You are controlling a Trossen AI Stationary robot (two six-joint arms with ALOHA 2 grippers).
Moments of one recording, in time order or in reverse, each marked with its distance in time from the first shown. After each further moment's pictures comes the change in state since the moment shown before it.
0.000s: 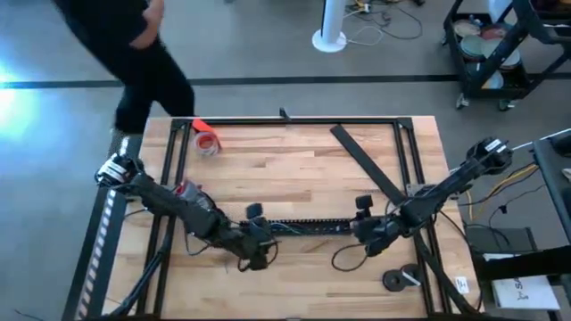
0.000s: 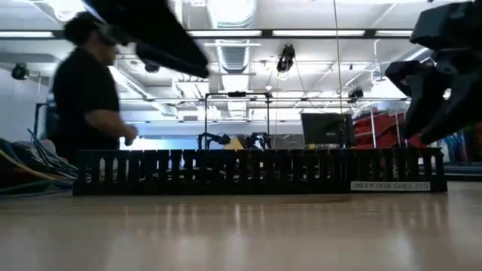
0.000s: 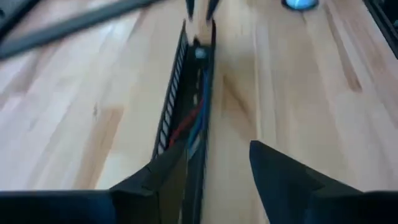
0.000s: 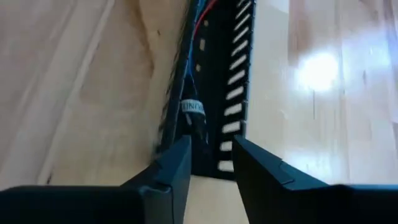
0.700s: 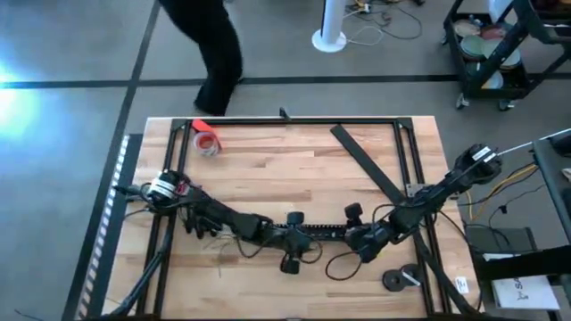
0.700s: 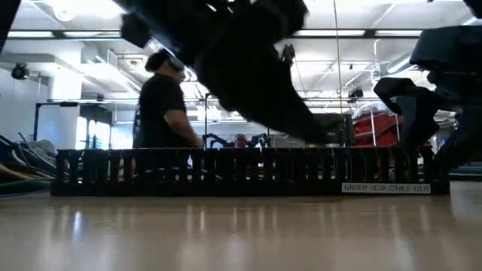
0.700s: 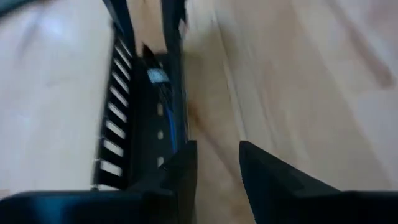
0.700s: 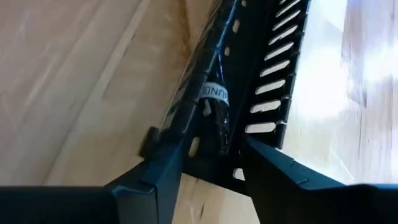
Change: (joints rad) left arm 0.136 0.422 0.321 0.034 0.316 0.207; right arm -0.003 0.152 0.000 0.170 -0.061 -0.165
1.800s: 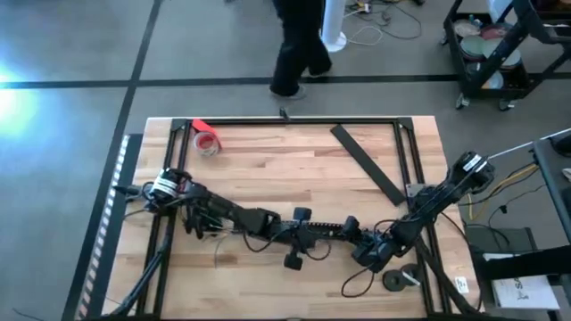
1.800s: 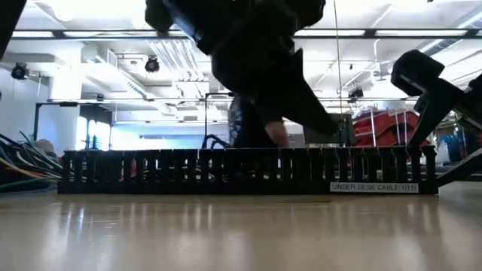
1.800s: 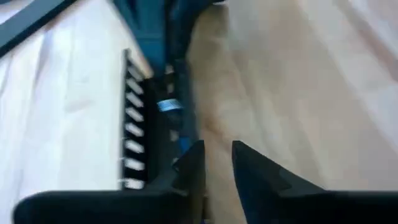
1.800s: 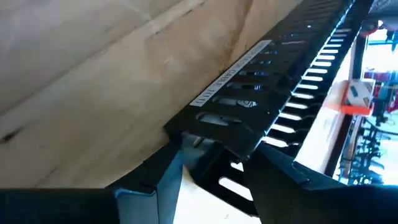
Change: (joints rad) left arm 0.054 -0.014 0.077 -0.124 0.025 0.127; right arm 0.127 0.132 -0.012 0.102 0.264 -0.531
